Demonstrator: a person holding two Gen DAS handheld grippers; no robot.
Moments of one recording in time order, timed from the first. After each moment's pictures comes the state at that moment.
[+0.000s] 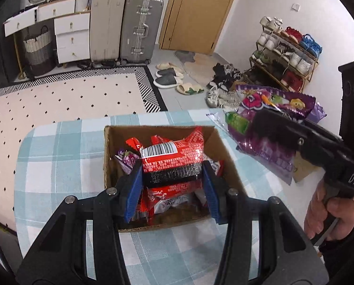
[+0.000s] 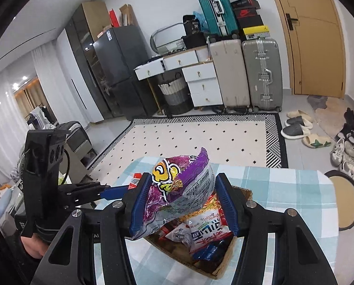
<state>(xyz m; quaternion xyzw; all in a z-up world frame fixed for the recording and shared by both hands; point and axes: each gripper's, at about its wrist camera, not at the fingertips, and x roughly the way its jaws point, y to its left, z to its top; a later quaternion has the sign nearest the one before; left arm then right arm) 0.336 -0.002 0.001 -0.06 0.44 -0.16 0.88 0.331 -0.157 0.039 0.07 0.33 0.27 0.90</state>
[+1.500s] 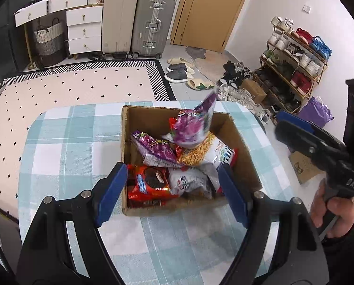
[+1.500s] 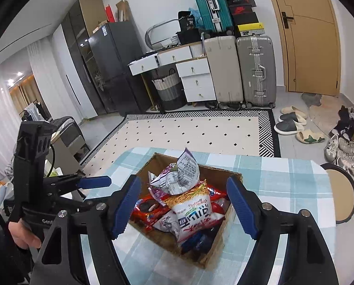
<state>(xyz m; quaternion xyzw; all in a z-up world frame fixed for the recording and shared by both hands) 0.312 0.027 -0.021 -0.07 0.44 -0.13 0.88 0.320 -0.174 0.004 0.06 0.33 0.25 0.91</state>
